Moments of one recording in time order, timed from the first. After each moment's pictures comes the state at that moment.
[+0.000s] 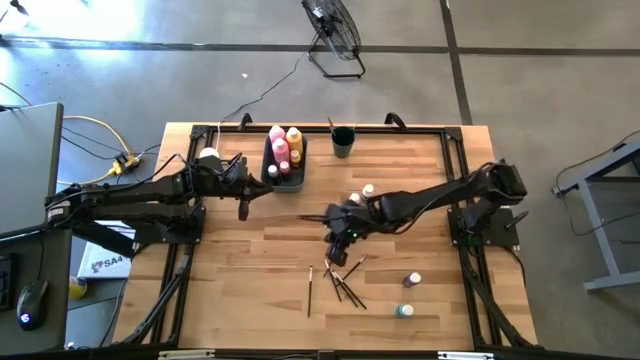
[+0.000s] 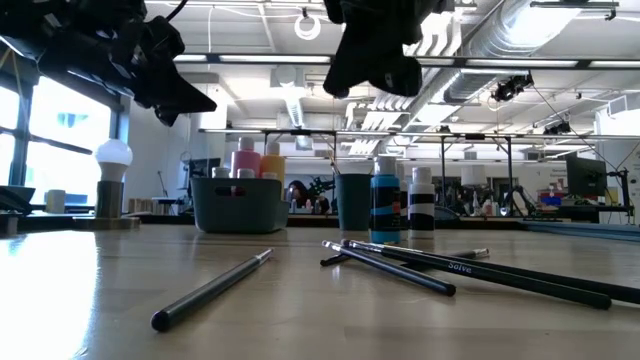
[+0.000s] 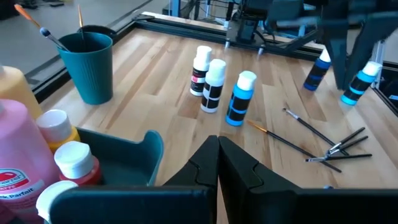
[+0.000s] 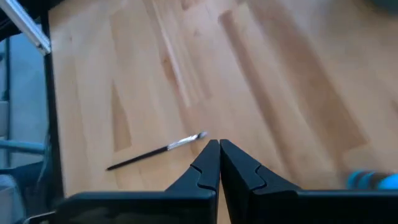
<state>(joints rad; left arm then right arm) 0.33 0.71 0.35 0.10 0.19 -0.06 0.19 1.73 1.34 -0.46 0.03 0.62</state>
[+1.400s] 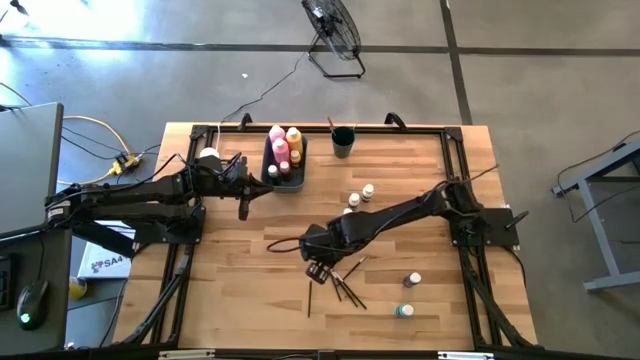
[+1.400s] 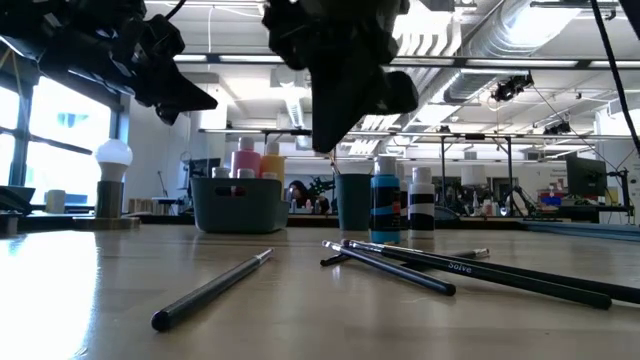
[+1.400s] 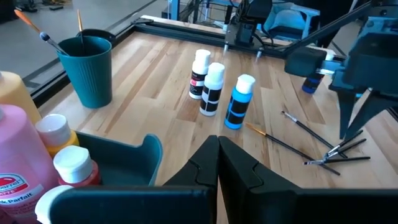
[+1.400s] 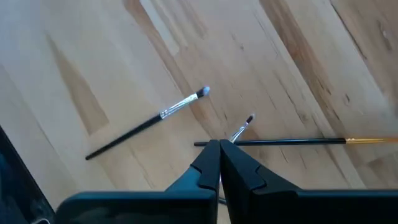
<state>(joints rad) 0.33 0.71 0.35 0.12 0.20 -0.06 0.24 2.10 1.78 -0.90 -0.02 0.84</state>
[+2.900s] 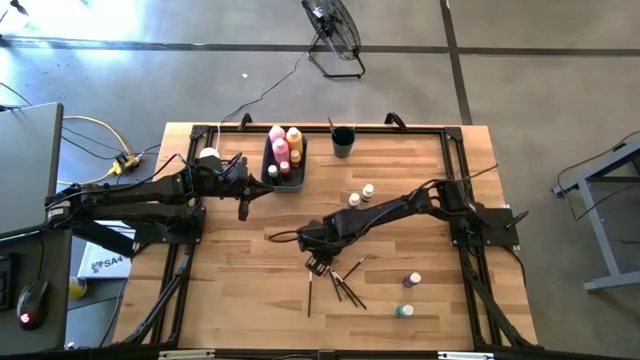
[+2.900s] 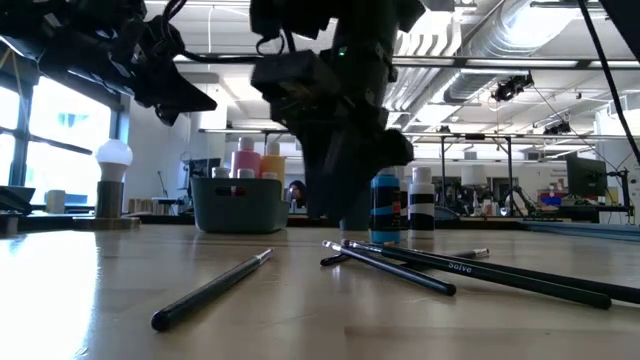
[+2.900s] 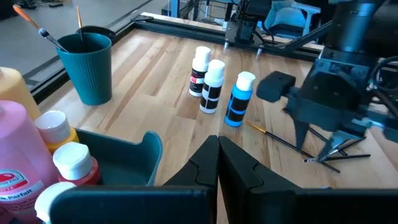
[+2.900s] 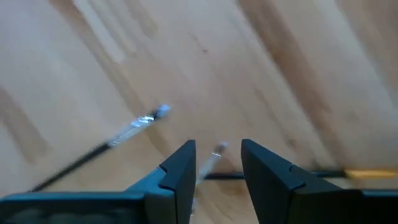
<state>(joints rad) 0.33 0.71 0.35 0.11 0.20 -0.06 0.17 2.17 1.68 -0.79 -0.06 0.81</state>
